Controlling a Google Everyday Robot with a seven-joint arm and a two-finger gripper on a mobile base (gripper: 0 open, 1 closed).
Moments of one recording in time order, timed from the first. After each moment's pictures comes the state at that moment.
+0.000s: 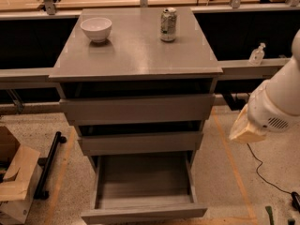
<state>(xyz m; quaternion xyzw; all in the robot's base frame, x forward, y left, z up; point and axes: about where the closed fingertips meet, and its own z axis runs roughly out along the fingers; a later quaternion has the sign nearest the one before) 0.433 -0.219 0.840 -0.59 0.80 0.02 0.14</state>
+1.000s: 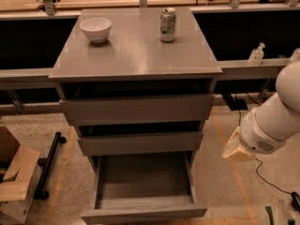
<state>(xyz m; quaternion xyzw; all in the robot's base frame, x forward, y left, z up) 0.428 -0.218 0.765 -0.58 0.80 0.06 0.13</state>
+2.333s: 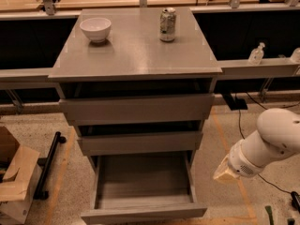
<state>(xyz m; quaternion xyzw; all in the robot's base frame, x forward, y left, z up) 0.431 -0.228 0.629 -0.52 0.83 0.14 0.12</state>
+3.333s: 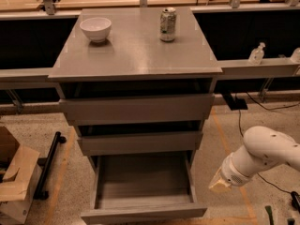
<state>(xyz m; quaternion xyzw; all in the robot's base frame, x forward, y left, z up) 0.440 -0.237 0.537 -0.51 0.84 0.16 0.09</state>
